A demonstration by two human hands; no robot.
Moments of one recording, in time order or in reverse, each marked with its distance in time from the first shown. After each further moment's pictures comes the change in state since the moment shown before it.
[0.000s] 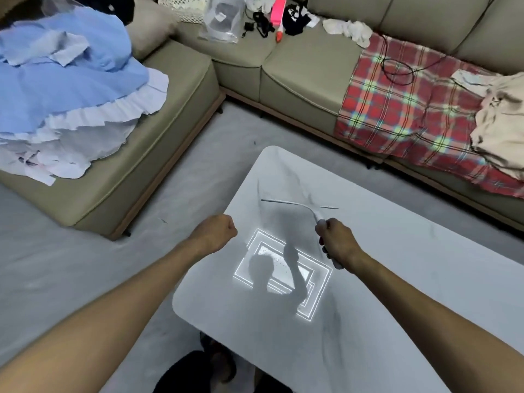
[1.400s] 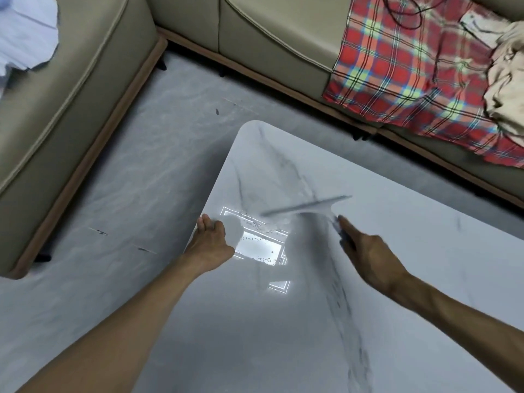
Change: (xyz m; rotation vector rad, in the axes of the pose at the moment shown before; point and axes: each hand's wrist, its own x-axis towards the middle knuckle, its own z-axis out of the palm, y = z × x) left_hand 0.231 -0.065 0.110 0.121 -0.208 0.094; right_hand 0.157 0.057 0.035 -0.665 0.119 -0.249
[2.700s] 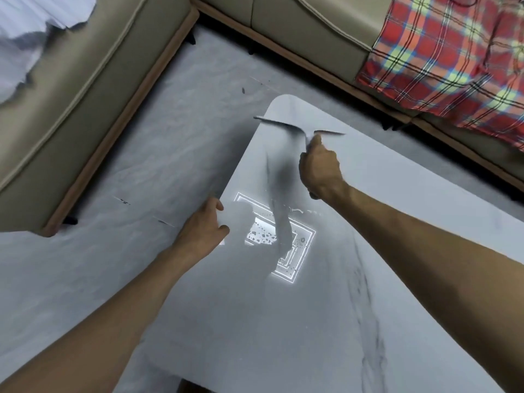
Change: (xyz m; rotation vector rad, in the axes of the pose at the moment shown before) left_hand -0.045 -0.054 -0.002 -0.251 0.219 -0.035; right_hand 0.118 -0.146 0.027 0.175 0.077 0.146
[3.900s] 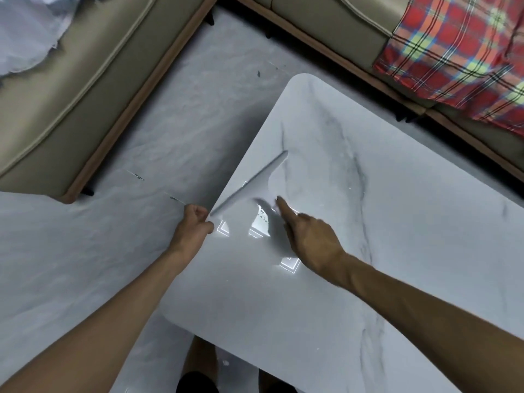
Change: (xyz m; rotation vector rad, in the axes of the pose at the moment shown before) left_hand -0.061 -0.068 0.021 -0.643 0.069 -0.325; right_hand -0.144 0.069 0.075 -0.392 -0.224 -0.501
